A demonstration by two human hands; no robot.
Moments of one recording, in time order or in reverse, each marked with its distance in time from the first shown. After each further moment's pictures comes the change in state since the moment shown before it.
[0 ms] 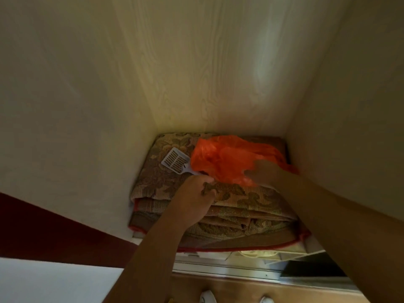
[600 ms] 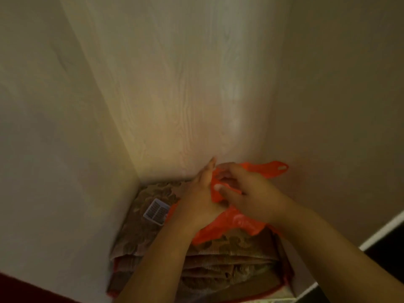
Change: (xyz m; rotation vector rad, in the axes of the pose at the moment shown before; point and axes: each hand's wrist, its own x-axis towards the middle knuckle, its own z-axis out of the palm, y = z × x) left_hand 0.045 0.131 -0.012 0.000 0.139 0.367; right_hand -0.145 -0.041 -0.109 0.252 0.396 -0.573
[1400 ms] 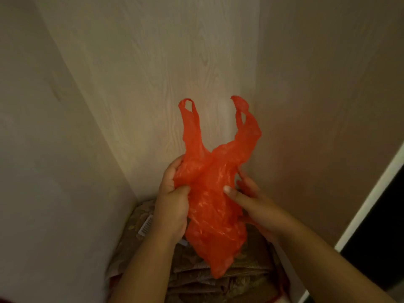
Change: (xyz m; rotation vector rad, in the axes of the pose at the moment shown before) left_hand -0.017 0.079 -0.028 -0.798 0.369 -0.191; right_hand -0.038 0.021 -0.019 0.917 0.081 0.298
